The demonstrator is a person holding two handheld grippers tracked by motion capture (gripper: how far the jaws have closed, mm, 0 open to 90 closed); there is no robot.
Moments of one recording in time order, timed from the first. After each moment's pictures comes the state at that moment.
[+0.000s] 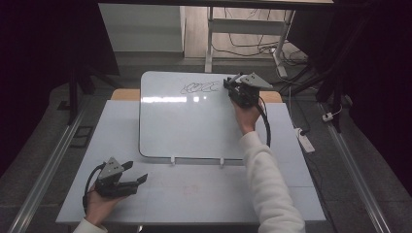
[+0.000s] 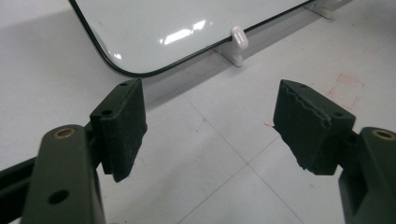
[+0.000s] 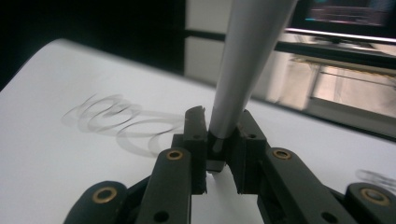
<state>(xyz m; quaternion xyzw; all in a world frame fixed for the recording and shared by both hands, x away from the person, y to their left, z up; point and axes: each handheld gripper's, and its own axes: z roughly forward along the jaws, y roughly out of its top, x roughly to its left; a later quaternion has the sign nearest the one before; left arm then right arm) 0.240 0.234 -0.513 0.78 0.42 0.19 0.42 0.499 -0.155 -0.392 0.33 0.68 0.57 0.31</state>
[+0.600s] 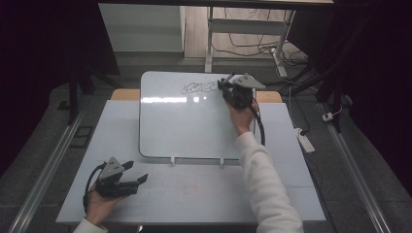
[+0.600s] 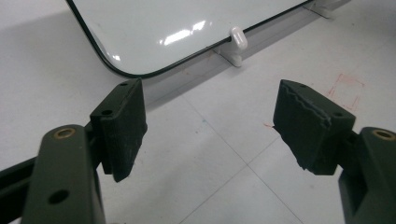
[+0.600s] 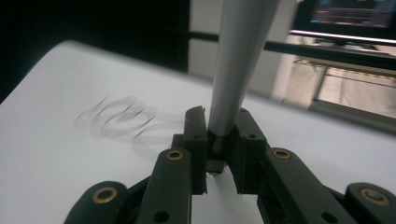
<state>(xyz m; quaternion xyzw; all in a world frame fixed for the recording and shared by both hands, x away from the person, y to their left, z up) 0.240 0.233 -0.512 0.78 0.42 0.19 0.42 0.500 -0.140 -0.391 0.32 0.69 0.57 0.31</state>
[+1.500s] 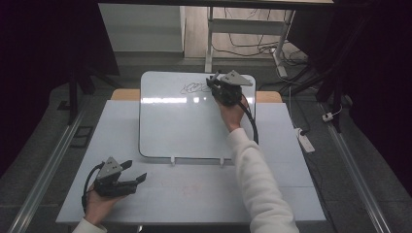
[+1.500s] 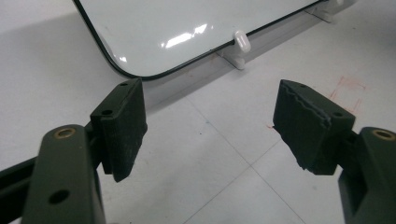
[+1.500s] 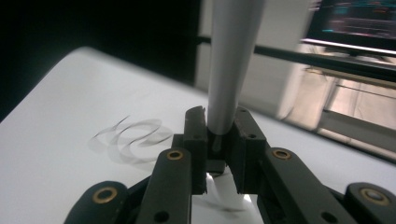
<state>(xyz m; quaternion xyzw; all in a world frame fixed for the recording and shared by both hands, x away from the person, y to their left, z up) 0.241 0.236 -0.512 0.78 0.42 0.19 0.43 0.502 -0.103 -0.393 0.26 0.72 0.56 0.32</state>
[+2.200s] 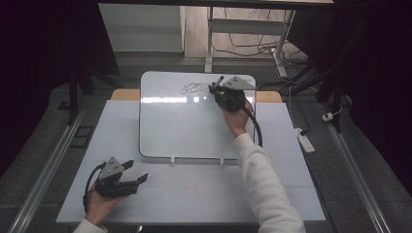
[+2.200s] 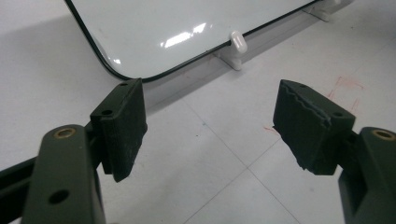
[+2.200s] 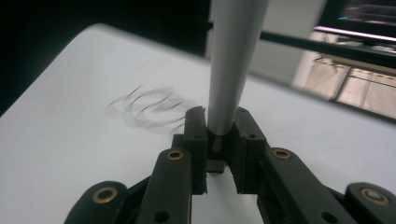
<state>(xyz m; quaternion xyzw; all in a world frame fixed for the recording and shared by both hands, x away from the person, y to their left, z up) 0.241 0.233 -0.512 0.78 0.42 0.19 0.42 0.488 -0.115 -0.401 0.26 0.74 0.55 0.30</state>
